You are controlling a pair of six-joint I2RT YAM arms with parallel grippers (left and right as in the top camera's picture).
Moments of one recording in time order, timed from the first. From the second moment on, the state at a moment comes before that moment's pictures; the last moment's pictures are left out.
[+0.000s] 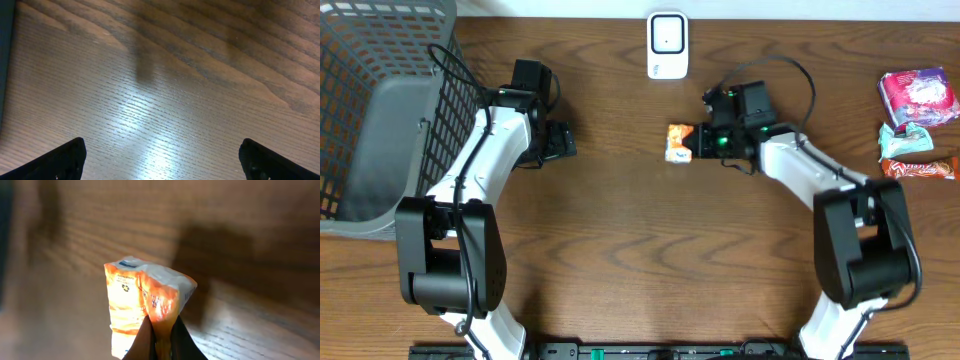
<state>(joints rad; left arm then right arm) -0.11 1.86 1.39 -0.92 -0.11 -0.41 0.30 1.91 1.19 -0.24 -0.39 0.31</state>
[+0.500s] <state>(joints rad) -0.11 1.86 1.39 -0.92 -0.11 -0.41 0.50 1.86 1.26 -0.22 0.31 0.28</state>
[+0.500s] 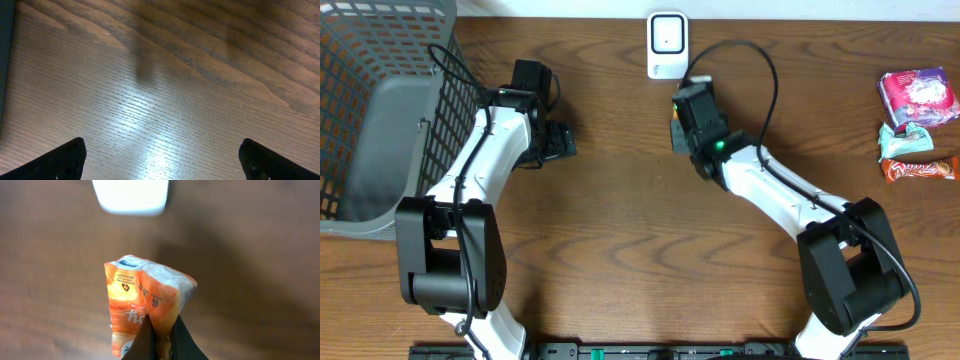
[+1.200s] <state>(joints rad) -0.11 1.86 1.39 -0.92 -0.11 -0.41 0.41 2.22 1.98 -0.46 0.44 0.02</state>
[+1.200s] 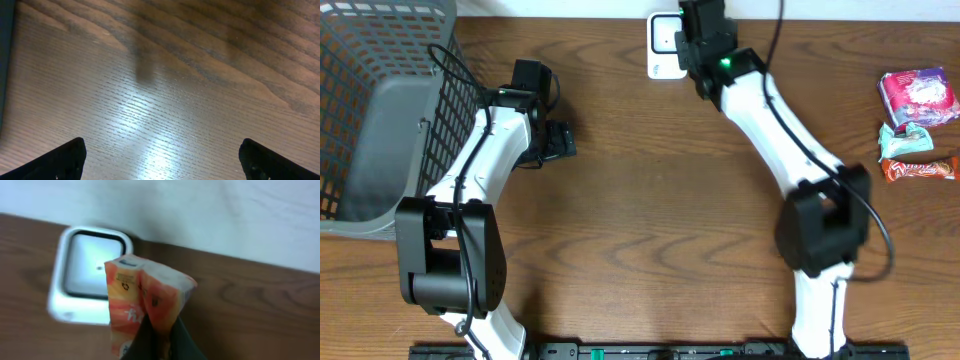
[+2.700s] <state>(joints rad) -0.11 1.86 1.39 -0.92 -0.11 -0.41 -0.04 2.33 2.29 -1.15 0.46 0.61</state>
